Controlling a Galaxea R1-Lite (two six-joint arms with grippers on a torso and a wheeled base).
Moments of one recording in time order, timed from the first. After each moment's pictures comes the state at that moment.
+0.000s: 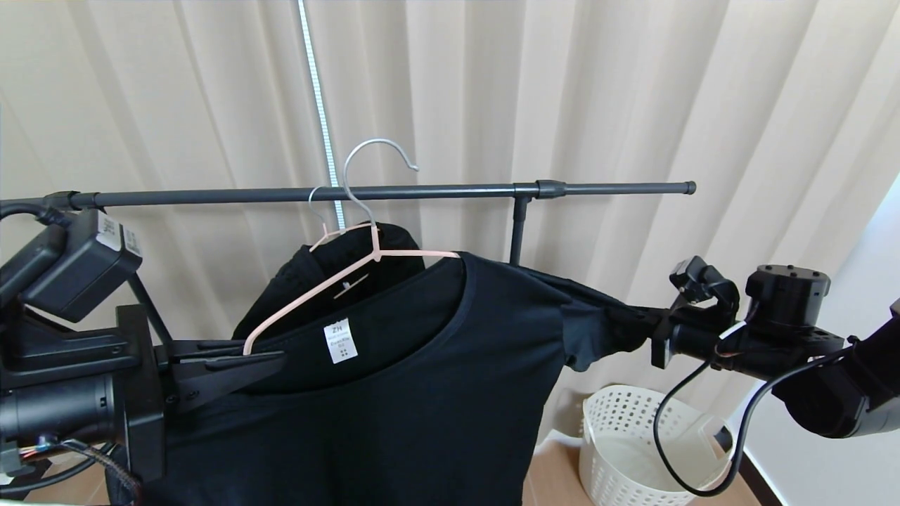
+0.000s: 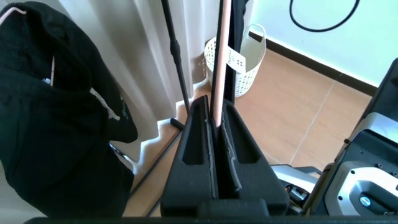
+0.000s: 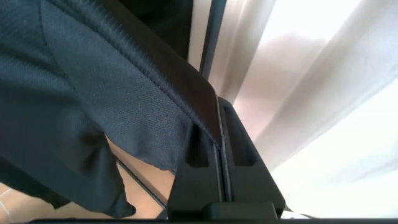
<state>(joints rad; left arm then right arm) -0.33 1.16 -0.69 -0.06 -0.46 0.27 0.03 2.02 -0.64 -1.06 0.66 -0.28</state>
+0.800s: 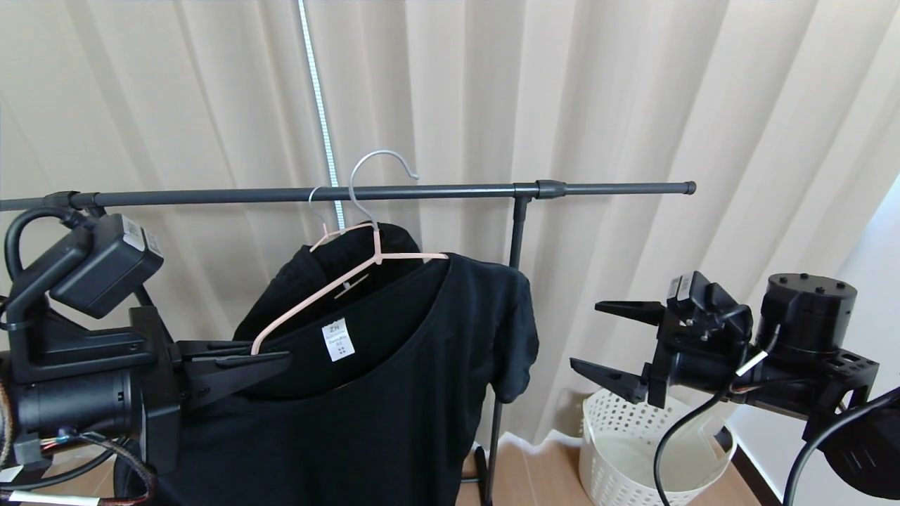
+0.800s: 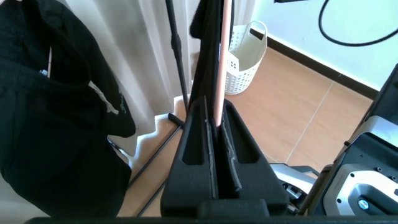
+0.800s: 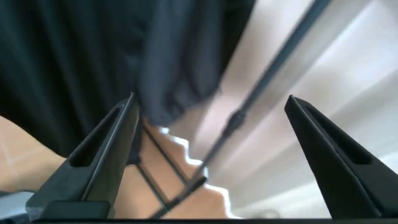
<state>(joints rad) -0.33 1.18 -0.69 -0.06 -0.46 0.26 0.24 1.81 -0.47 -1.06 0.66 -0.29</state>
